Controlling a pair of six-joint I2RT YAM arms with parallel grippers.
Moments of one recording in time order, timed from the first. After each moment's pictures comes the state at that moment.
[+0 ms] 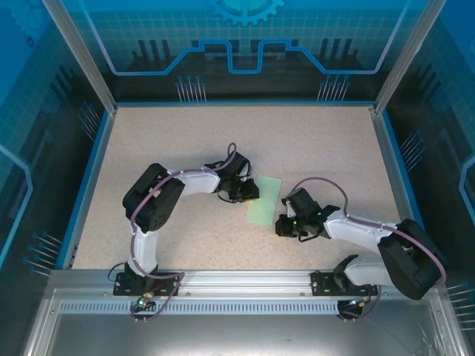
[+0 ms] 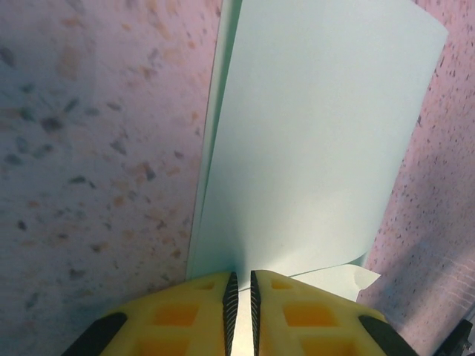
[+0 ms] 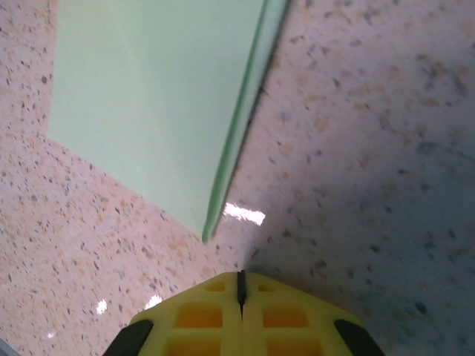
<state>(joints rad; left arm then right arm) -0.61 2.00 1.18 -0.24 0.42 -0.79 0.62 1.26 0.46 -0.31 -0.27 0.66</state>
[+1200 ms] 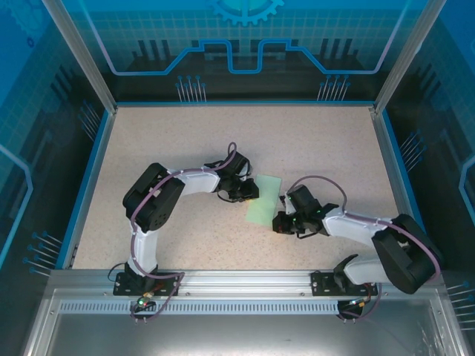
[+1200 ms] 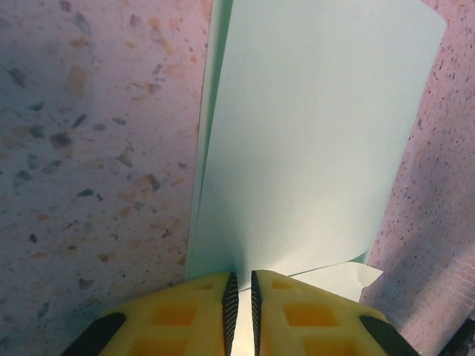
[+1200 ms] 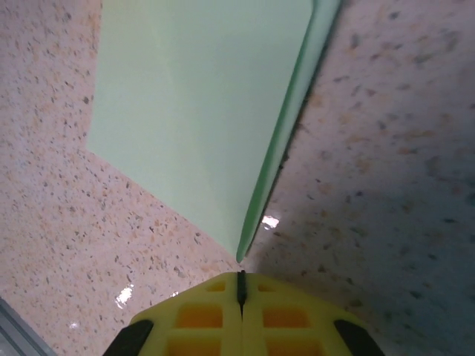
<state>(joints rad) -0.61 2.00 1.18 -0.24 0.42 -0.77 0.57 1.30 0.46 -0.23 -0.36 0.64</state>
